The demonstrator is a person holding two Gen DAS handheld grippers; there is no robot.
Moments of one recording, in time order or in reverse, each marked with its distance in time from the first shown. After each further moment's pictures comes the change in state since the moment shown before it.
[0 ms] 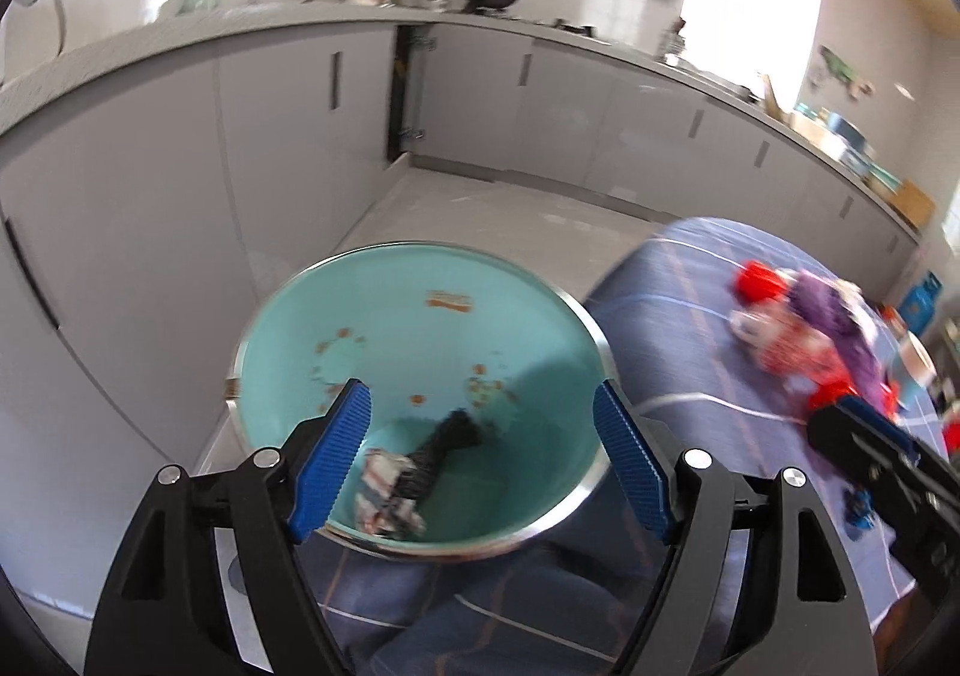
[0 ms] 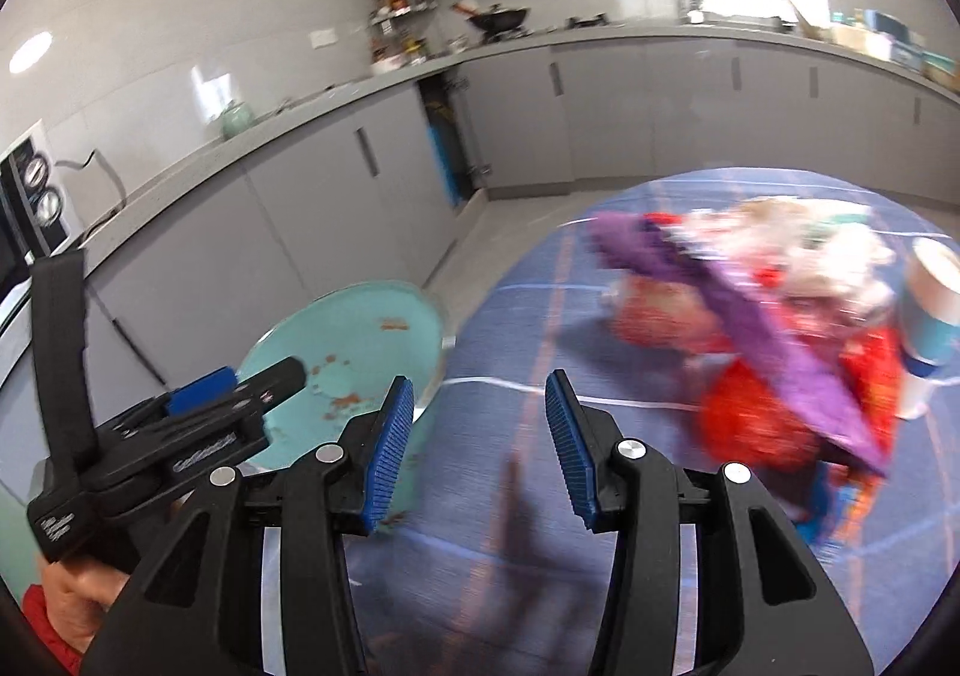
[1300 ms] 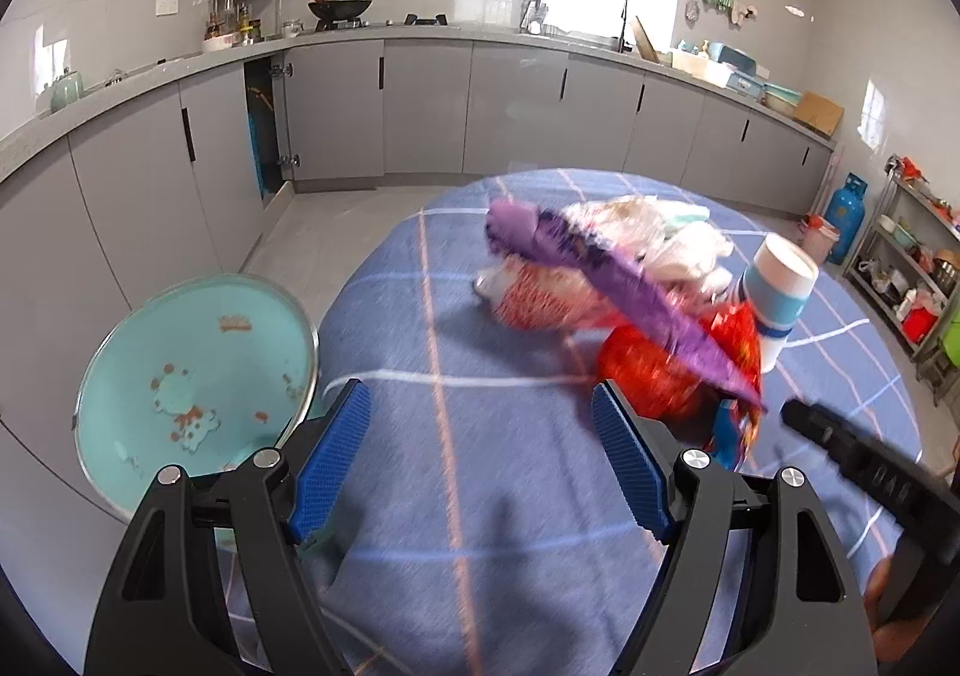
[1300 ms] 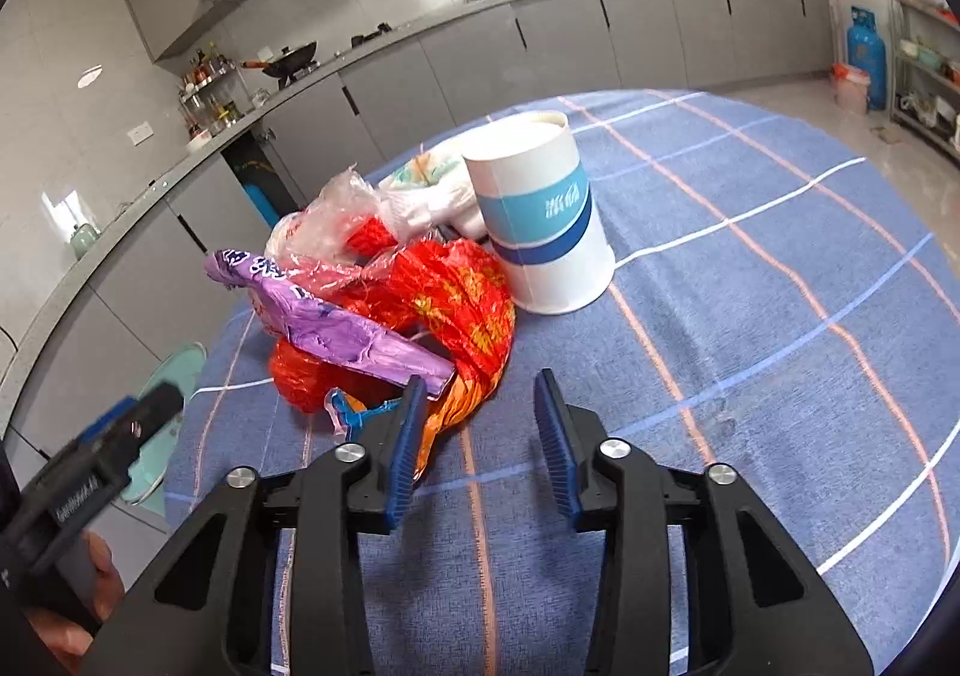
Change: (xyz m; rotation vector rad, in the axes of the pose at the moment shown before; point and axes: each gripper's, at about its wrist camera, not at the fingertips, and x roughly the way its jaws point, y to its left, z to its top) left arm -0.012 -0.148 -0.018 0.221 0.008 -0.161; right arm -0.071 -0.161 -0.043 0.340 -0.008 -0.259
